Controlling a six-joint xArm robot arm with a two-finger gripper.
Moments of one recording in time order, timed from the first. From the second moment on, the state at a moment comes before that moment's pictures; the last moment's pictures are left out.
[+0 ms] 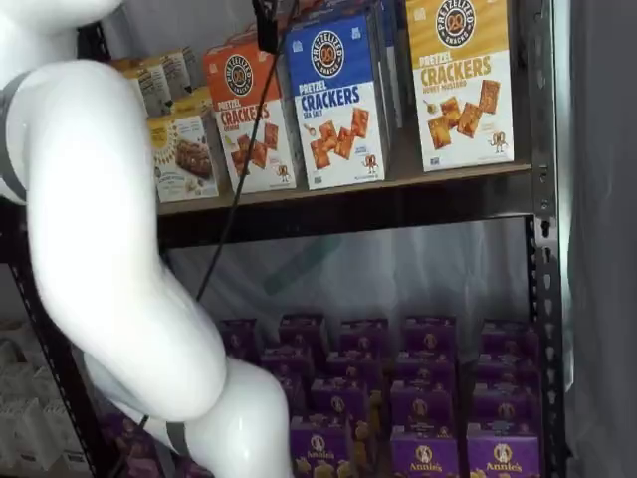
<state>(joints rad) -0.32 -0.46 -1.52 0.45 1.72 -1.70</state>
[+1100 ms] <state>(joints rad) -0.33 -0.29 -1.62 0.41 1.65 -1.76</state>
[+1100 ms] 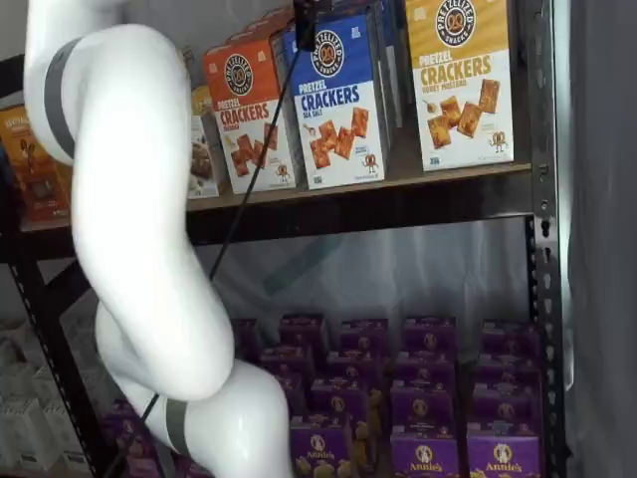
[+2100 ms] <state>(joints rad) -0.32 -0.21 -1.74 0.41 1.73 -1.73</state>
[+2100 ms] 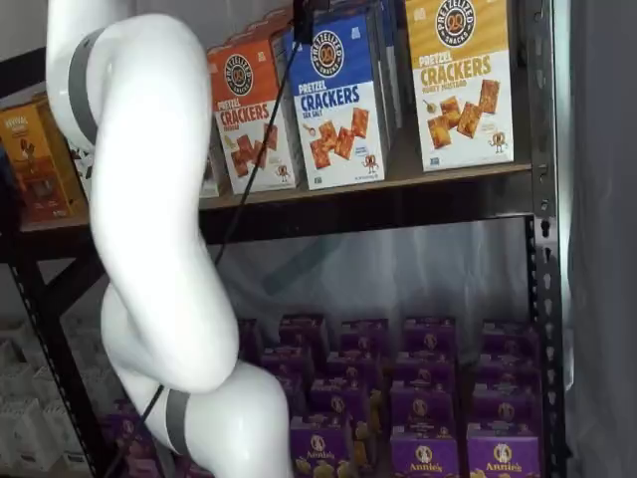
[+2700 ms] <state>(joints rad) -0.32 -0.17 -1.79 0.35 1.73 -1.76</state>
